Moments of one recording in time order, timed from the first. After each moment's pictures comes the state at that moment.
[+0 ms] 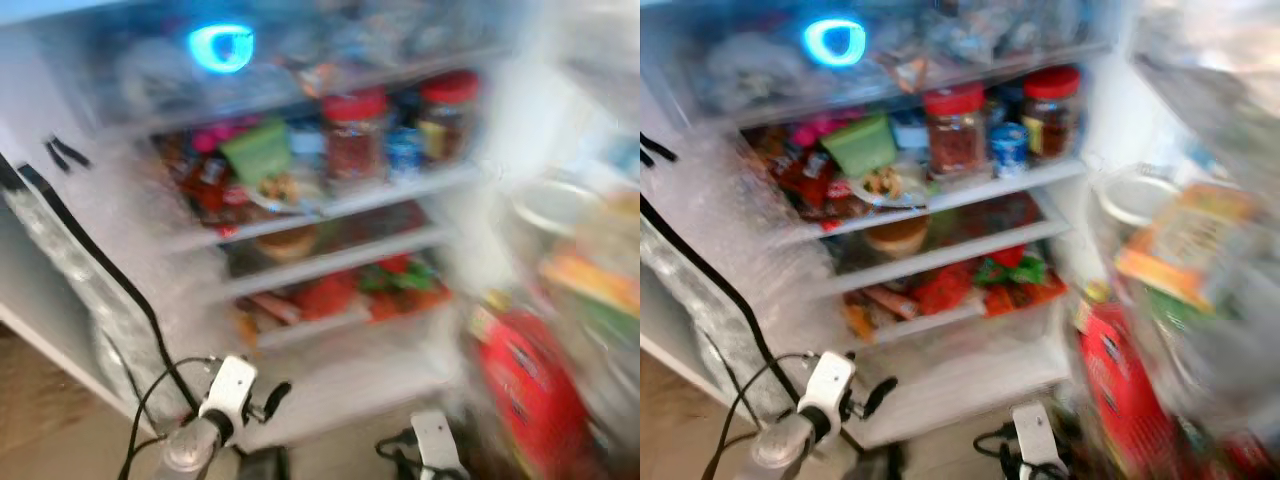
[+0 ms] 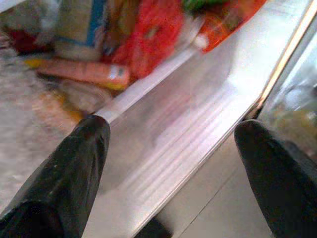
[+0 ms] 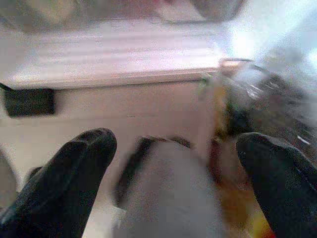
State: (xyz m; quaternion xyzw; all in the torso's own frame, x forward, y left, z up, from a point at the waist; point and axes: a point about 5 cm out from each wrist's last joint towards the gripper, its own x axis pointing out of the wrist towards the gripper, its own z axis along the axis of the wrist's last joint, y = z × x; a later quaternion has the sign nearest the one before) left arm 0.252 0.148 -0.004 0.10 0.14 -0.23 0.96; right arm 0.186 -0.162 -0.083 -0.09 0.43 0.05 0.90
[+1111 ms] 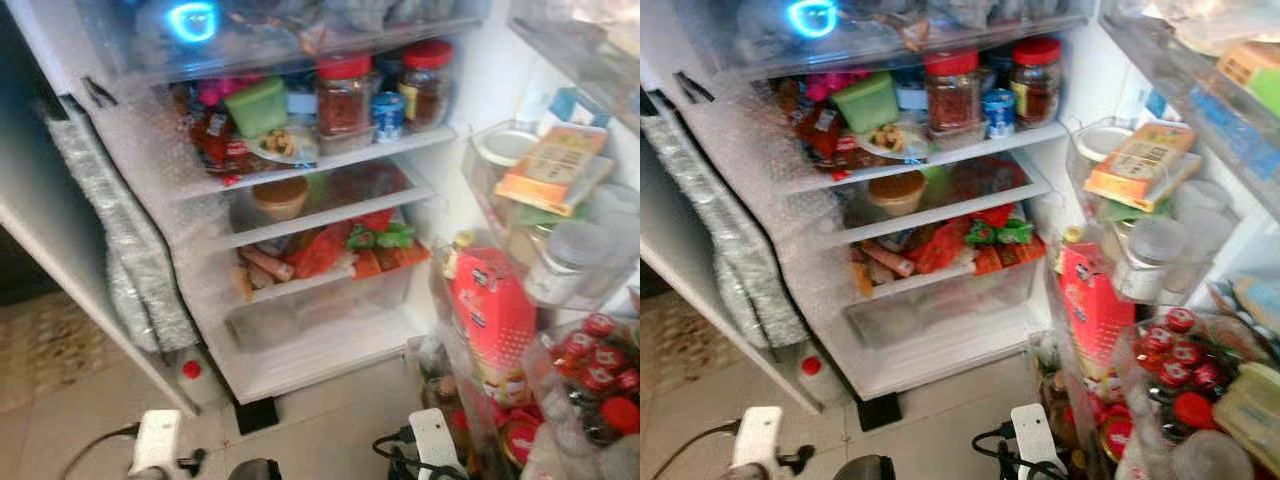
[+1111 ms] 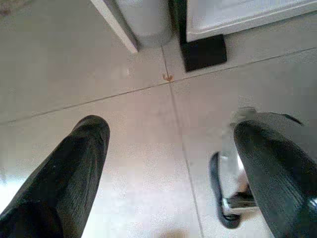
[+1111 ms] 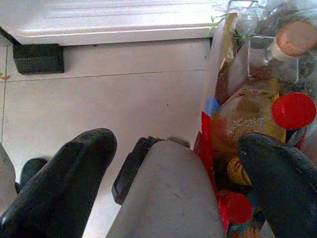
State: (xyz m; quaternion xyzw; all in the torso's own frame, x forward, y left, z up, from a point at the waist) left arm 0.197 0.226 -0.068 0.02 0.43 0.05 0.90; right arm 0.183 -0.161 -0.084 -0.09 0.43 0.05 0.90
